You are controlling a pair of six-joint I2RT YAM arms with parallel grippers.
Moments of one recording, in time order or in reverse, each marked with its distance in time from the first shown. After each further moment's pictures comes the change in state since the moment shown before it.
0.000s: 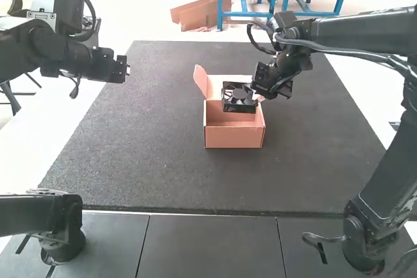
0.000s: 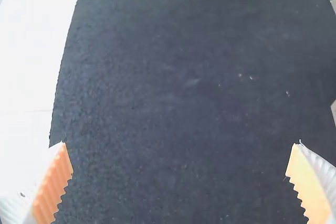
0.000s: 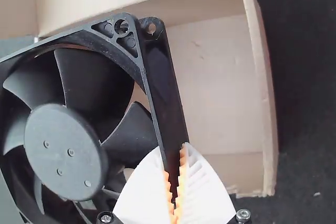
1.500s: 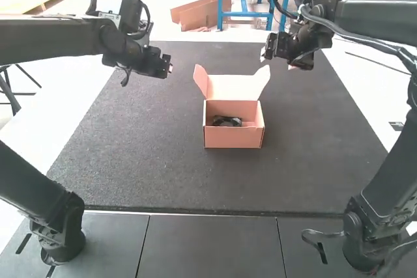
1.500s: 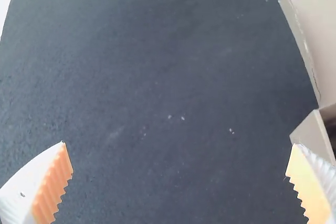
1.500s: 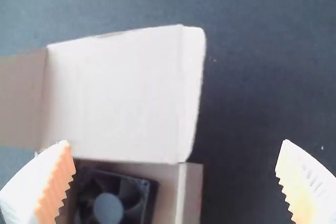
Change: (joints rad) left arm -0.173 0.434 0.154 0.241 0.004 -0.006; right arm -0.167 -0.026 0.102 0.129 0.063 -0.288
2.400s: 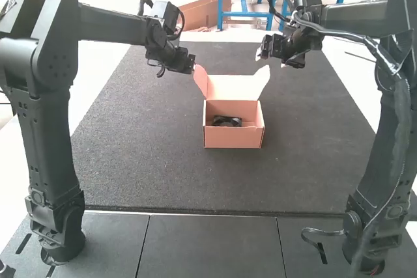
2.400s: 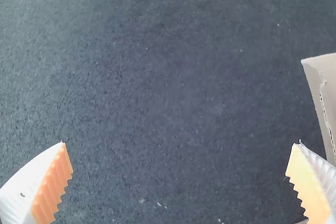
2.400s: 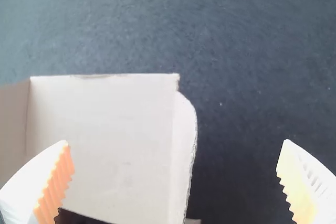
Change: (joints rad) left arm -0.021 0.498 0.385 0.043 -0.030 -0.029; right arm -0.046 0.233 0.167 0.077 -0.114 -0.064
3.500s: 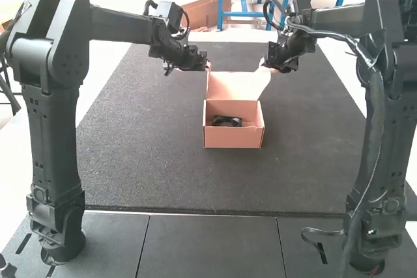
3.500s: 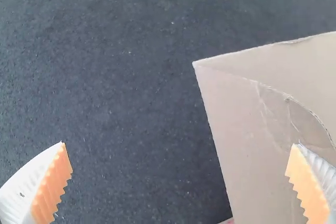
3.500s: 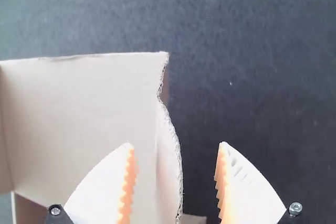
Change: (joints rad) left arm 0.000 0.070 0.078 -0.009 0.296 -0.106; right arm -0.005 0.140 0.113 -0.079 -0.053 0.001
